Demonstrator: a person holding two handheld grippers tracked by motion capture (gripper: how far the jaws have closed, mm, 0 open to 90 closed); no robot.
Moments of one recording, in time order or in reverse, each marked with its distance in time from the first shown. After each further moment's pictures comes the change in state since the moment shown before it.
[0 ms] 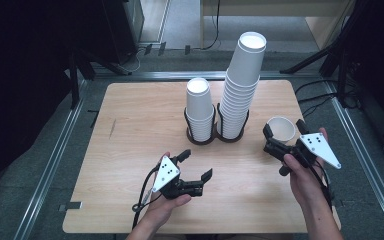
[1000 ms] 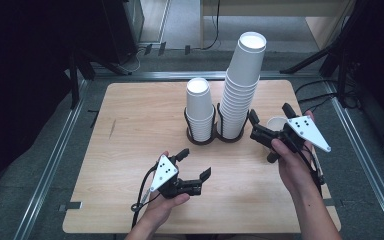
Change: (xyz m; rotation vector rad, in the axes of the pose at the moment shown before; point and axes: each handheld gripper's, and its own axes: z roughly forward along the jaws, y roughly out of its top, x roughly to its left) left arm 0.002 0.002 -0.001 -0.009 0.002 -0.012; right arm 0.035 0.033 0.023 -0.032 0.079 0.006
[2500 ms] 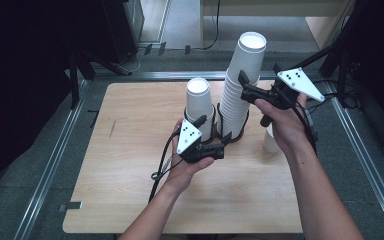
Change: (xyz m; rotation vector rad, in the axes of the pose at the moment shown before) left arm 0.002 0.063 0.081 -0.061 0.052 0.043; right arm 0.014 0.067 0.069 -0.008 0.064 -0.031
